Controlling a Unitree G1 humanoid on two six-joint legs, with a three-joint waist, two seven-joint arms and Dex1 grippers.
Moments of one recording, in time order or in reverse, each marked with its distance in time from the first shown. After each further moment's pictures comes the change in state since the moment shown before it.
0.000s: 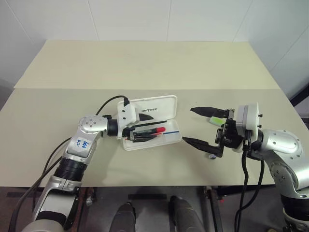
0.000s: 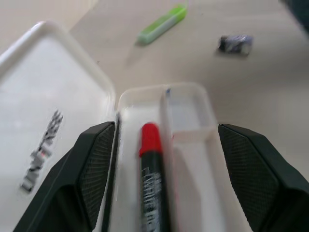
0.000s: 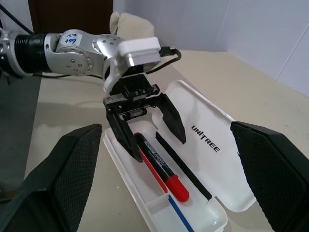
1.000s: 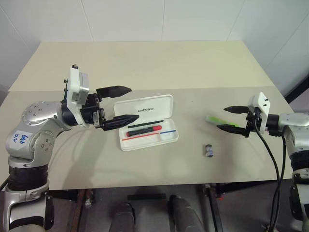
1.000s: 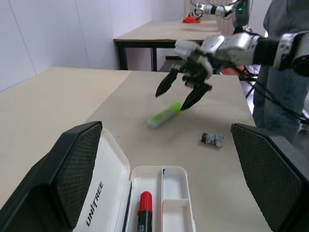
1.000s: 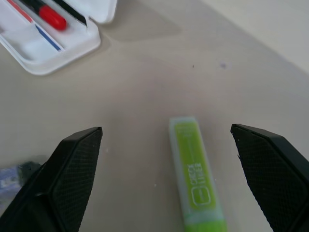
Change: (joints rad) left arm 0.005 0.210 0.335 -0.298 -0.444 0.389 0.061; right arm -0.478 -0.139 0.119 1.279 -0.410 -0.402 0.374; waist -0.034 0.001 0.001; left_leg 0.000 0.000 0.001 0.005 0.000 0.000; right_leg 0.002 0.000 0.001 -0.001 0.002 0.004
